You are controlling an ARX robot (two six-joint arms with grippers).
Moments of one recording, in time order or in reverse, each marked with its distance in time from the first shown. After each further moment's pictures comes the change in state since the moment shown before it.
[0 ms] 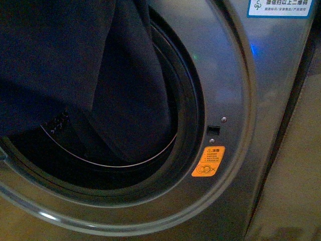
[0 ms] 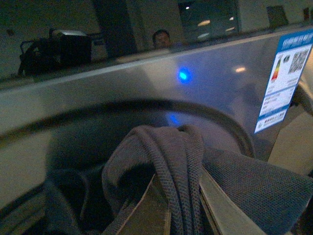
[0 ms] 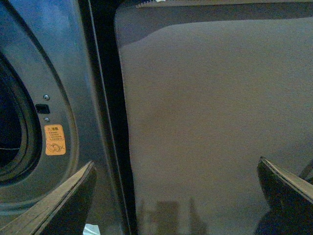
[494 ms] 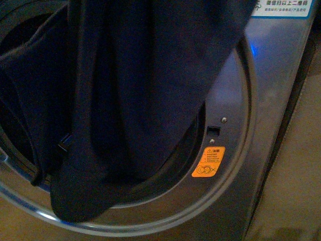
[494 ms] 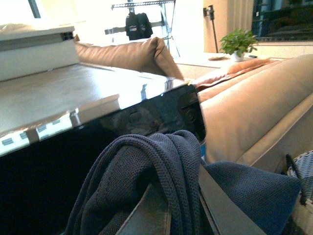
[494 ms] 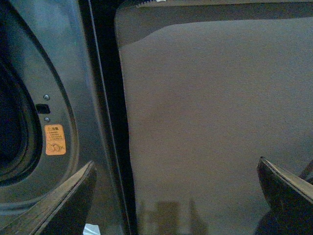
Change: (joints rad) left arm -0.335 0.220 0.523 -0.146 -0.078 0.042; right arm 0.000 0.000 0.000 0.000 0.000 0.000
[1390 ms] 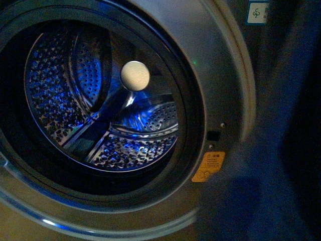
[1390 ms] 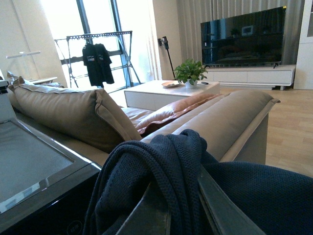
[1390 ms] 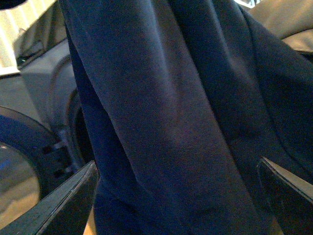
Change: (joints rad) left arm -0.204 0.177 0.342 -0.092 -0.061 -0.003; right arm -0.193 0.151 0.007 0.480 -0.648 0.497
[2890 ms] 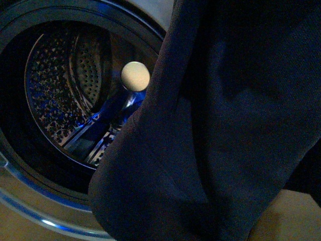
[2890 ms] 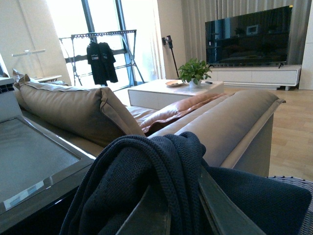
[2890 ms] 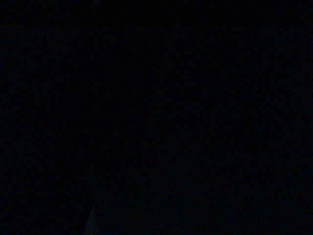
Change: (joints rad) left arm 0.001 0.000 0.000 0.000 -0.005 0.000; right arm 0.536 0.978 0.635 0.432 0.391 -0.384
